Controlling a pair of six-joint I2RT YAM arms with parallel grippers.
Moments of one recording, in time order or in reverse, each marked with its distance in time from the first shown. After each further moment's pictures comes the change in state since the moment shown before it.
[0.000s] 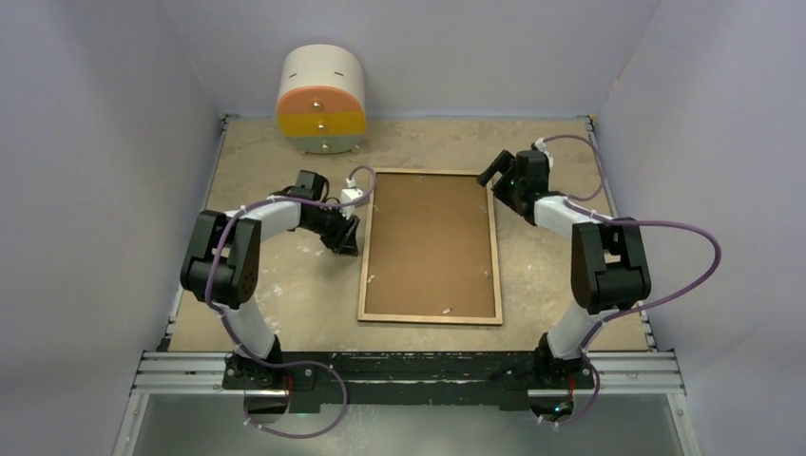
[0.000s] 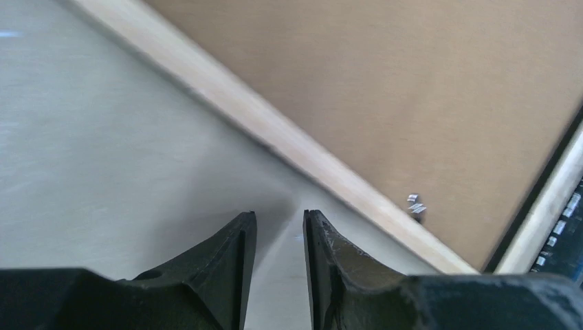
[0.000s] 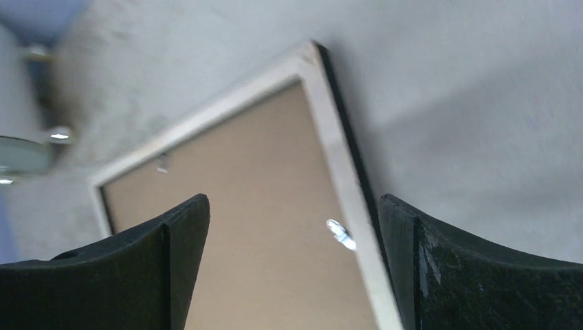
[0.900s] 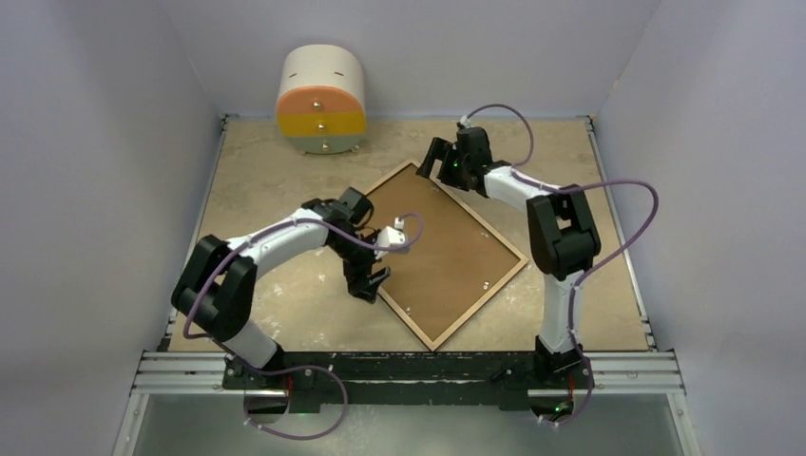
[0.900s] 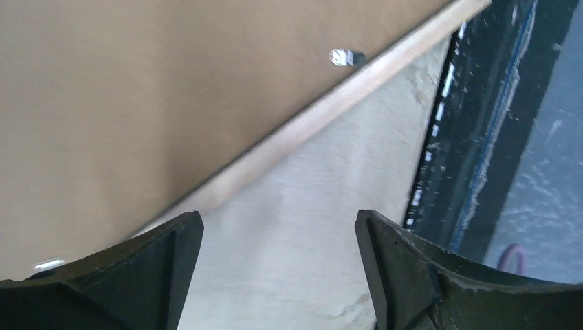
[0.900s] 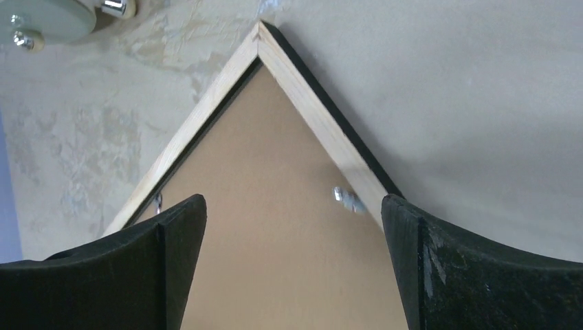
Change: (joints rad) left arm -0.402 -0.175 -0.045 -0.351 -0.087 0.159; right arm 0.230 0.388 0.438 -0.129 -0.127 -0.136
